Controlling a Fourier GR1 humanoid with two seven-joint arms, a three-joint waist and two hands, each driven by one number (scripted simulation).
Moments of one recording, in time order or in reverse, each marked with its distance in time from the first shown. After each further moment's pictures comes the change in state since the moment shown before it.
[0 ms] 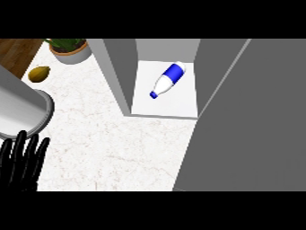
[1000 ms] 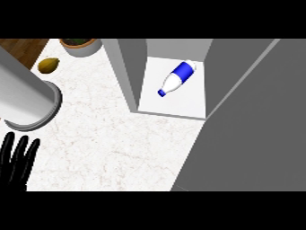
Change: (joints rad) left arm 0.031 0.046 0.053 -0.019 0.038 -0.086 -0.019; right arm -0.052 -0.013 -0.016 0.024 -0.098 0.014 0.015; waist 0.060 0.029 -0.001
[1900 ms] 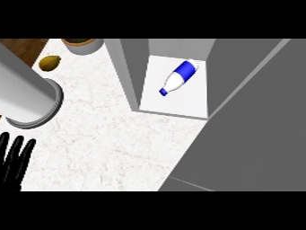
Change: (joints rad) left arm 0.009 0.024 0.032 0.011 0.016 -0.055 -0.013; right arm 0.091 0.044 -0.074 0.111 -0.389 -0.062 0.029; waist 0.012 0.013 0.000
